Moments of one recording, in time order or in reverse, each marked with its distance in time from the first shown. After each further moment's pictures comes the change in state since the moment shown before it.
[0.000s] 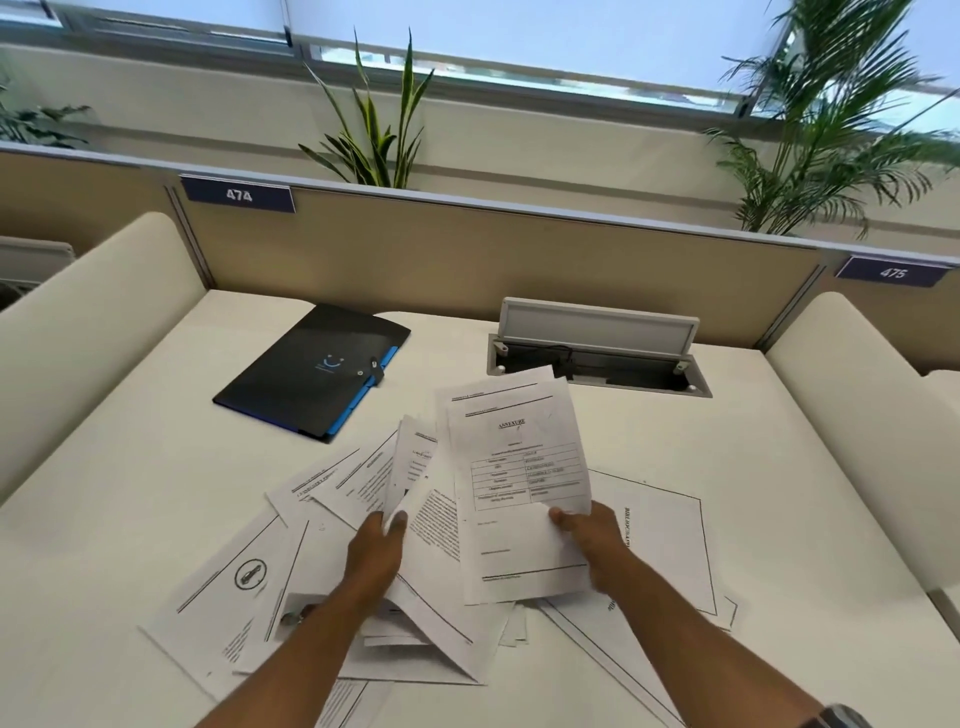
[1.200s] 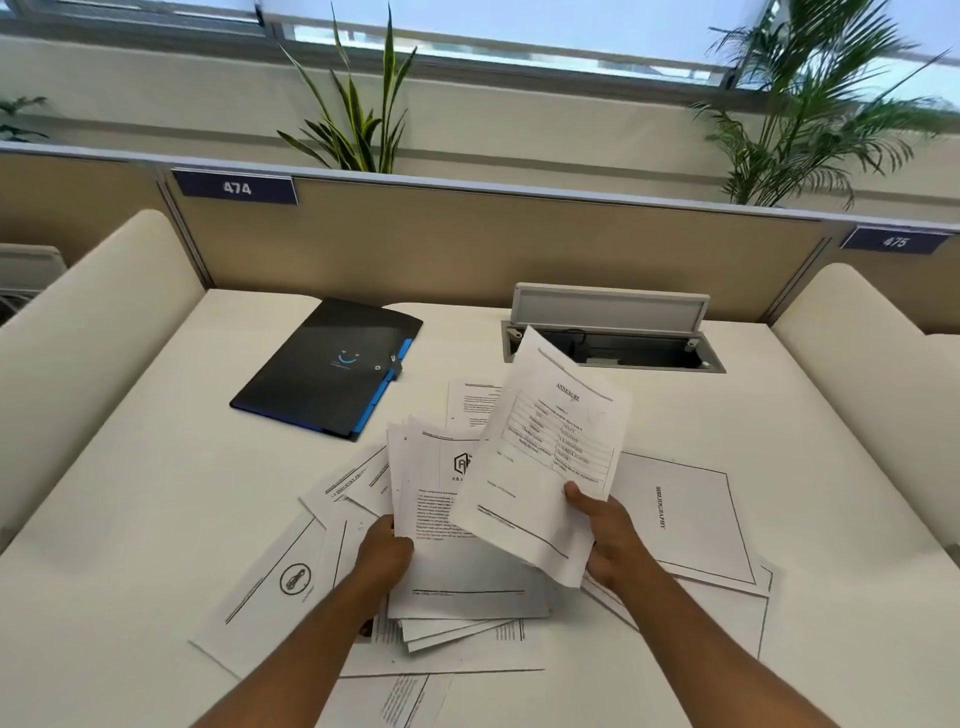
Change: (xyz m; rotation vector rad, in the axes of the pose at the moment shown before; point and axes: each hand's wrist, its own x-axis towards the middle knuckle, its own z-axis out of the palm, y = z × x) left_hand 0.025 -0.021 -0.049 -0.029 -0.204 -0.122; right_hand -0.046 -0.005 0.055 0.534 -0.098 0.053
